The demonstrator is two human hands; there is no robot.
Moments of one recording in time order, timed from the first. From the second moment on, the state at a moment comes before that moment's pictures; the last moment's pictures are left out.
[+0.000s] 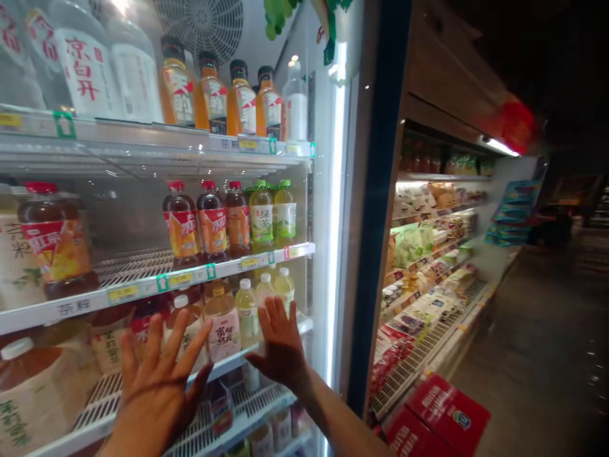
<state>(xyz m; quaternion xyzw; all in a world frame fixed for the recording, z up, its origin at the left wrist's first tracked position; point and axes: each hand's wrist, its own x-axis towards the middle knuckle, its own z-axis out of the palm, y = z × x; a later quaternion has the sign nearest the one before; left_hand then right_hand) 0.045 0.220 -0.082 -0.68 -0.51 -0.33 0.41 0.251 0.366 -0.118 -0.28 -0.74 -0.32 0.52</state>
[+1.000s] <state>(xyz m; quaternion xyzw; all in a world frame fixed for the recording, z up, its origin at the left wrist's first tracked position) 0.211 0.327 -0.034 -0.69 -0.43 -0.34 0.47 0.358 0.434 -0.095 -0.29 -0.71 -0.27 0.58</state>
